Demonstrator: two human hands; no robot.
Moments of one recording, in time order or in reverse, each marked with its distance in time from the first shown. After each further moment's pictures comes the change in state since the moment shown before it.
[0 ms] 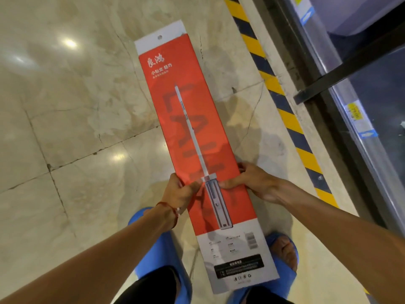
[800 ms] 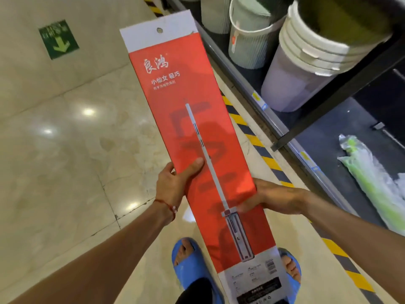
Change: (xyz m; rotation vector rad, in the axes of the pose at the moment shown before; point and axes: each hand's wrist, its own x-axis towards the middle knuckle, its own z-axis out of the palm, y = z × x) left_hand -0.202 0.236 -0.109 -0.174 0.028 0.354; right_hand -0.214 -0.177 0.040 -0.120 -0.212 -0.162
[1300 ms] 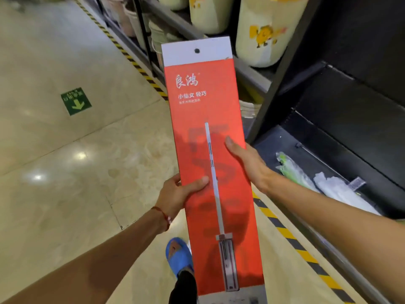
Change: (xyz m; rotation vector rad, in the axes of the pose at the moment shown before) left_hand -0.272 0.118 0.017 0.114 -0.273 0.117; right_hand -0.247 -0.116 0.112 0.236 0.673 -0.488
